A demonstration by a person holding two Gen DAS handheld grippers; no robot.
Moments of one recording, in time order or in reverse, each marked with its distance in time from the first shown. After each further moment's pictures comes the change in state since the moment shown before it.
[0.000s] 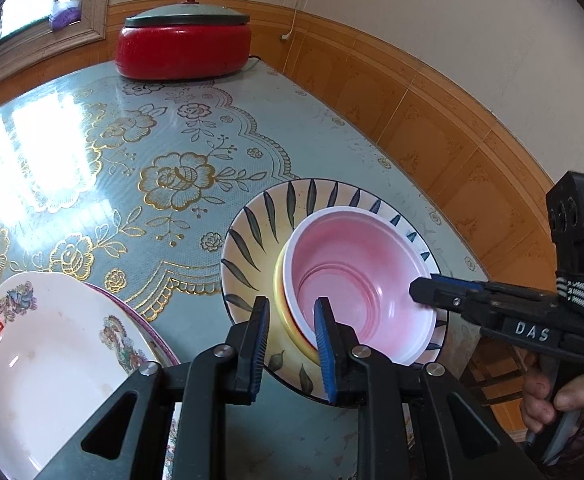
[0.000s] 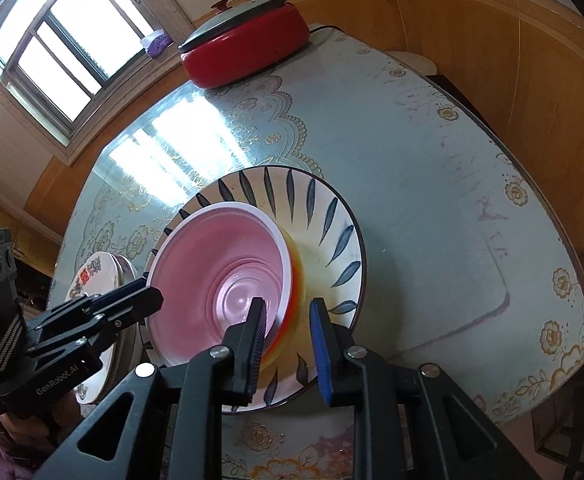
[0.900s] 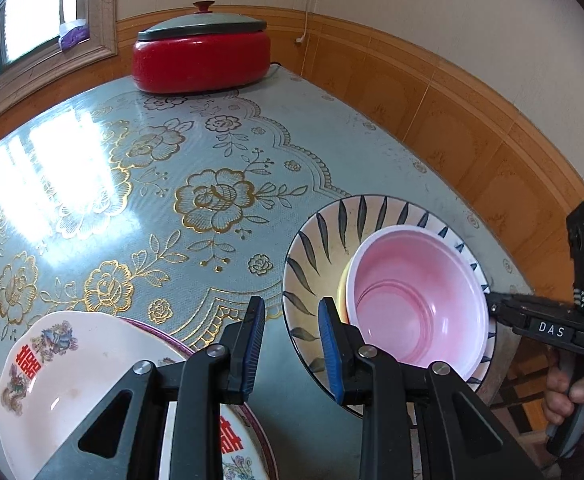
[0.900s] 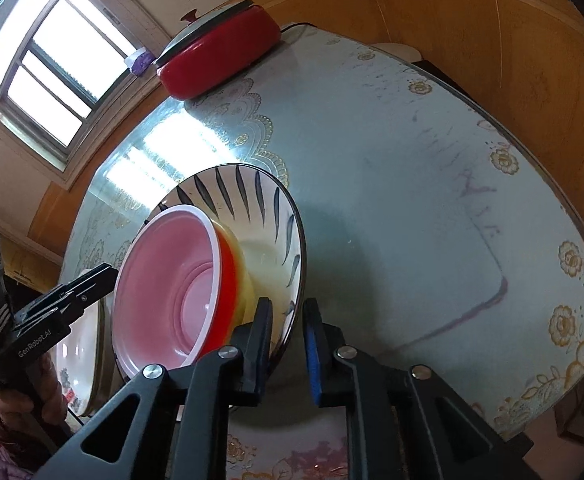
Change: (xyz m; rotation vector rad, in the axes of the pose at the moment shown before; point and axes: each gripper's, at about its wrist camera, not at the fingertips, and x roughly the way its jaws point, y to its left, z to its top) left arm 0.012 0.020 0.016 0.057 0.000 0.118; right arm 0.011 -0.033 -0.005 0.056 -0.021 0.007
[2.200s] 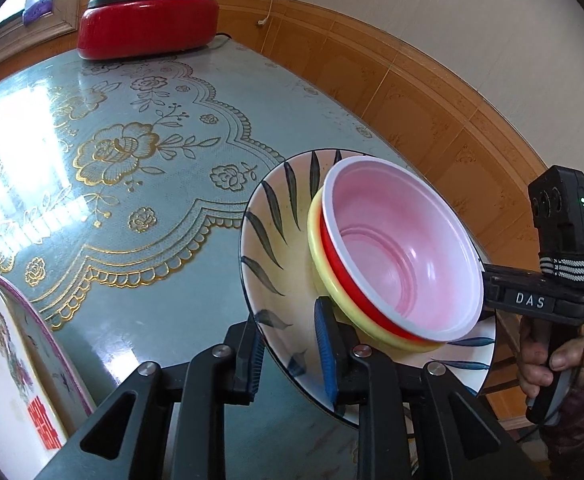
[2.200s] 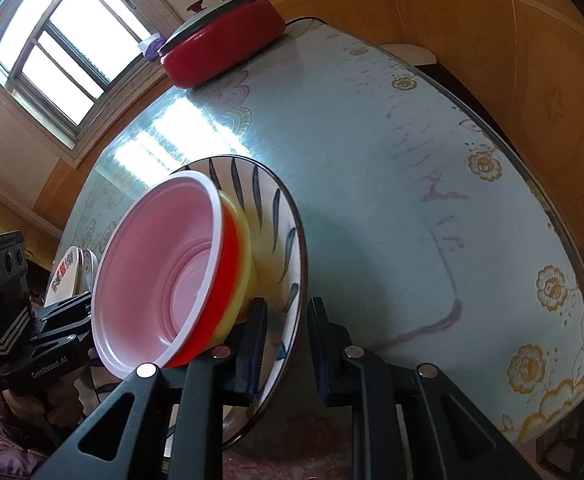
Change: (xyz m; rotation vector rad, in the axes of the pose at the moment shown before) left arm 0.043 -0.048 -0.029 -0.011 0.031 -0.185; right arm 0.005 -0.048 0.000 -0.068 0.025 0.053
